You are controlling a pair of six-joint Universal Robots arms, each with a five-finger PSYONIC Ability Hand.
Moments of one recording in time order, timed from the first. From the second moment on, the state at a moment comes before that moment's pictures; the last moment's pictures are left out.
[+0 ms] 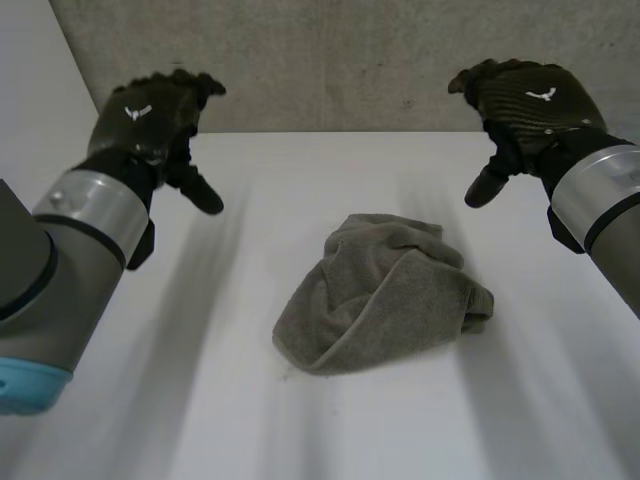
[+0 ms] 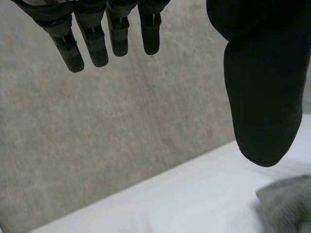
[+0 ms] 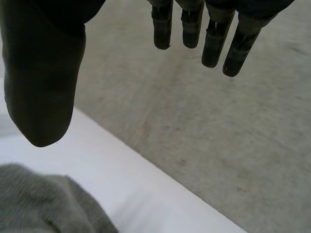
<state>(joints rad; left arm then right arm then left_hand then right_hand) 4.20 -1.68 -1.51 3.23 -1.68 3.17 1.97 -1.48 1.43 0.06 1.46 2.91 0.25 0.25 0.25 0.25 0.07 0.22 0.23 0.23 0.25 0.06</state>
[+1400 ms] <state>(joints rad) 4.07 -2.30 -1.48 3.47 -1.45 3.16 1.95 -1.38 1.60 0.09 1.25 2.87 0.91 0.92 0.90 0.90 0.72 1.30 1.29 1.31 1.33 1.13</state>
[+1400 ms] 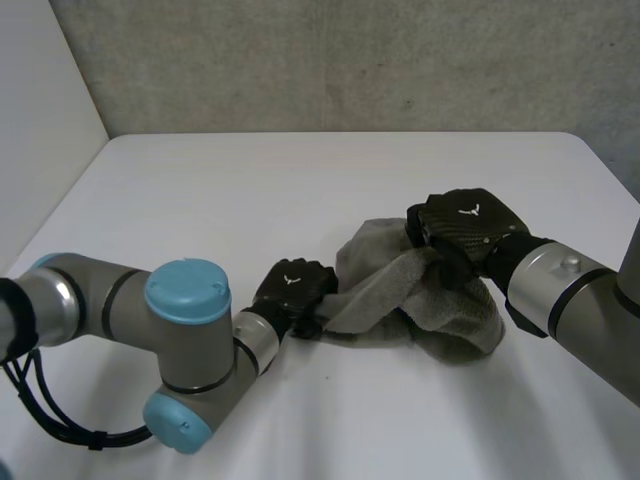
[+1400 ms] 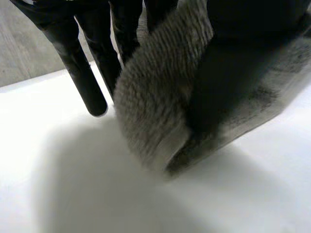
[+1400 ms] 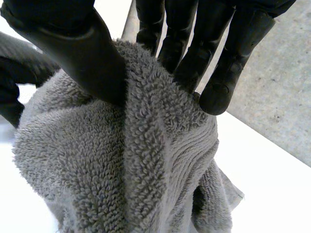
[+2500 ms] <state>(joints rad) 4.39 -1.97 -1.72 3.45 -1.53 3.20 2.04 -1.13 1.45 0.20 1.16 2.61 1.19 1.22 1.21 1.22 1.02 1.32 1.32 1.33 1.33 1.15</state>
